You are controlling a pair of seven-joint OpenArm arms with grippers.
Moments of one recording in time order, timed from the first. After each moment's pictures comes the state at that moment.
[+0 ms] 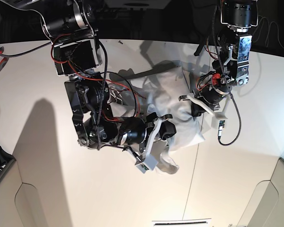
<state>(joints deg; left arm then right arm) 3.4 -7.1 -3.4 71.2 -20.8 -16.9 26.6 18.3 -7.9 -11.1 70.9 33.4 29.2 -63.0</state>
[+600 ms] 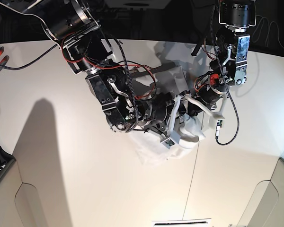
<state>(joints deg) 3.2 -6.4 -3.4 71.0 -22.7 -17.7 27.0 18.4 -7.9 -27.4 60.2 24.3 22.6 -49.2</state>
